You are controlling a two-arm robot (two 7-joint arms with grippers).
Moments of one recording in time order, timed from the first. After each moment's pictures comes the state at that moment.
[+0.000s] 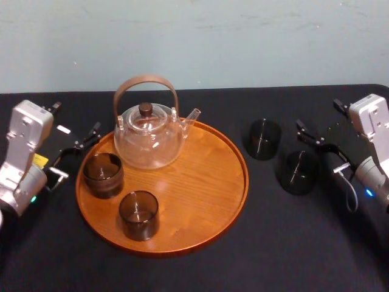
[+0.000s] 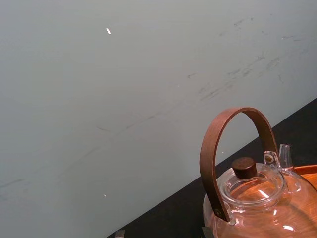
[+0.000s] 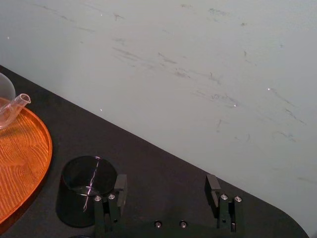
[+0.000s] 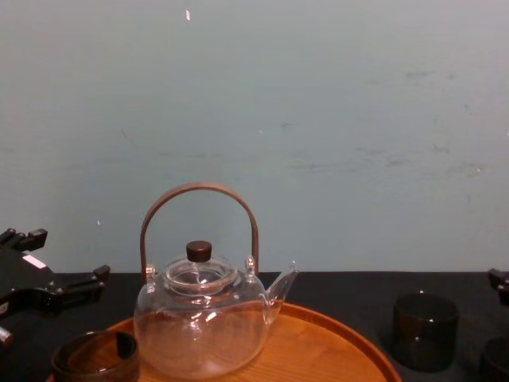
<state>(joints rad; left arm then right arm) -0.20 0.60 0.45 -1.41 -0.25 -0.12 0.03 0.20 0.60 -0.45 -1.41 0.25 -0.12 -0.03</state>
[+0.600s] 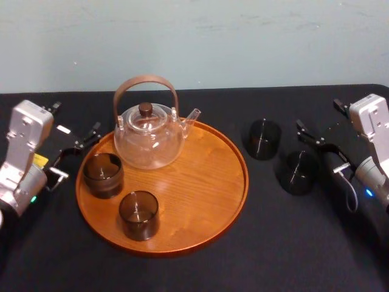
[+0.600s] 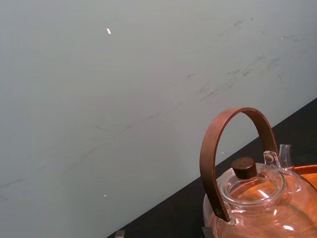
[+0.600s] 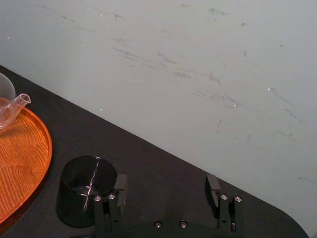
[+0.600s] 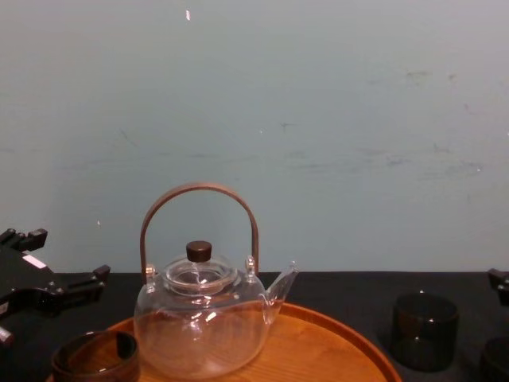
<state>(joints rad) -0.20 0.60 0.45 -1.41 -0.25 -0.12 0.03 0.20 0.60 -0.45 -1.41 0.25 -0.12 -0.03</state>
